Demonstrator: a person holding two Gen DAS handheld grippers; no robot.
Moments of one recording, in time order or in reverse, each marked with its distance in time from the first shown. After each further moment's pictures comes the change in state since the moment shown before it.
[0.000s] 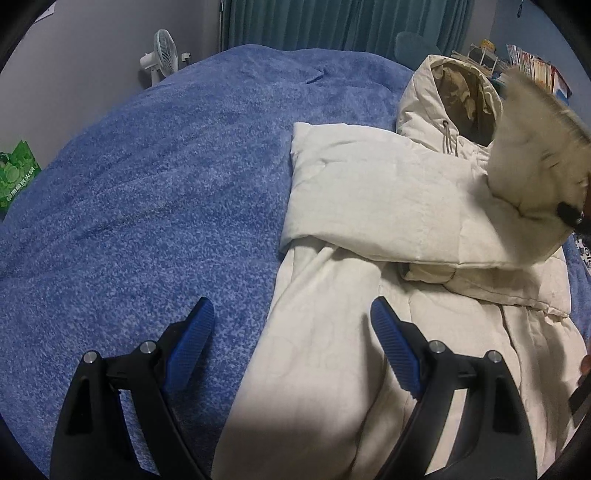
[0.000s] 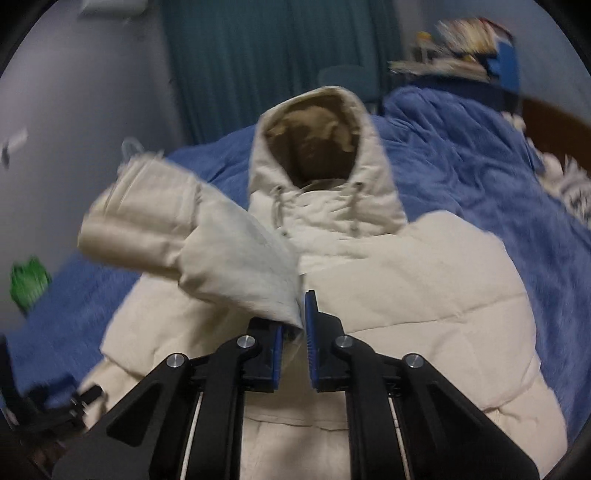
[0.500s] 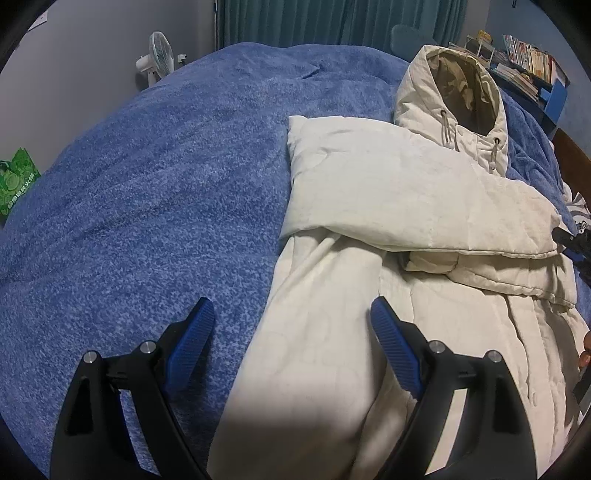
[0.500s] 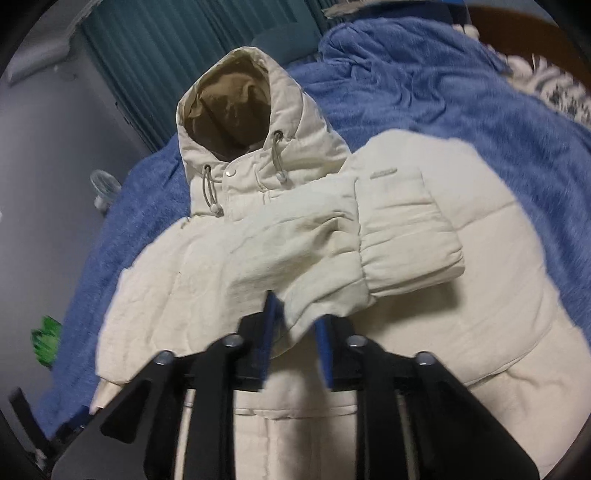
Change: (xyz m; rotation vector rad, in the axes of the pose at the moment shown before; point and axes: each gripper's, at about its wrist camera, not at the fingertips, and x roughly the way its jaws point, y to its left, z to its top) left arm 0.003 -0.004 -0.004 0.028 0.009 0.010; right arm 0.042 -0.074 -0.021 0.284 0.140 0.031
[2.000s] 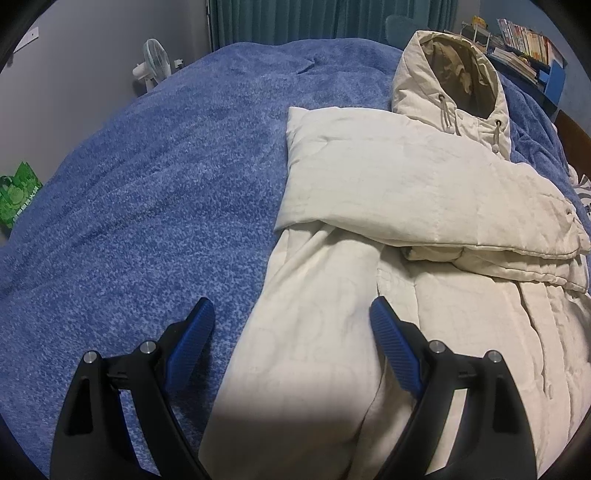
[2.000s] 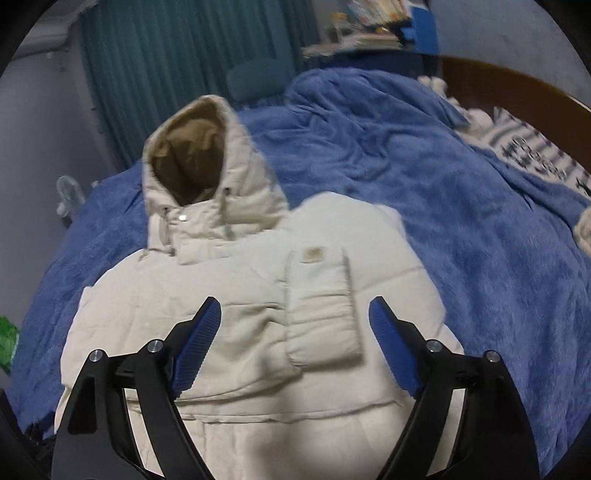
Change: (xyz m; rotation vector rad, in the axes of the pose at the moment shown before) left arm 0.007 -0.014 -0.004 0.053 0.007 0.050; right arm -0.060 -0.007 0.011 -0.129 -0.151 -0.217
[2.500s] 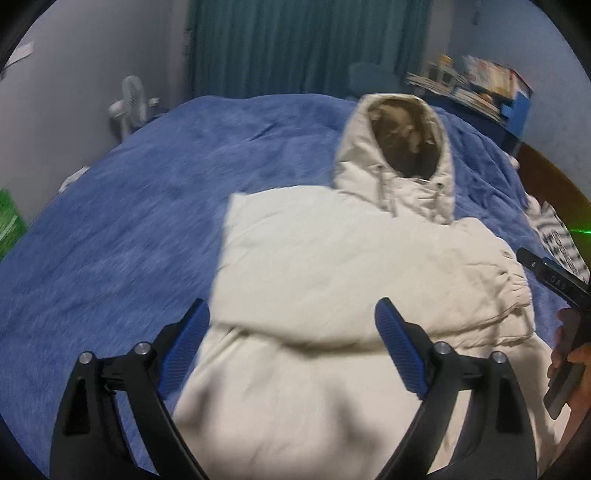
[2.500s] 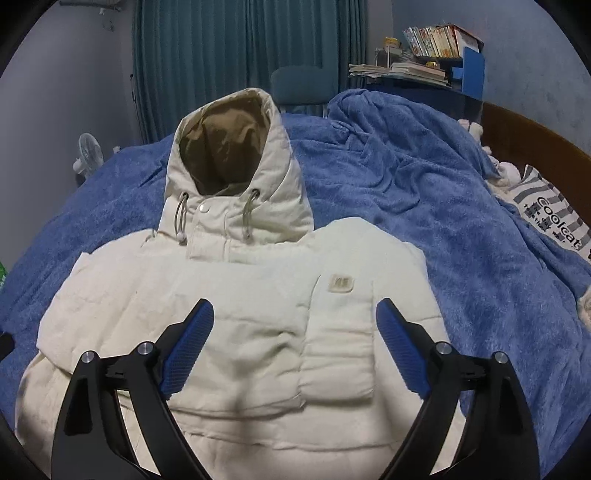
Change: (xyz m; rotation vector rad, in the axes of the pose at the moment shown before) left arm -0.055 -0.046 0.056 0.027 -0.172 -0.156; right arm 0.017 0.017 0.013 -0.192 -0.035 0.009
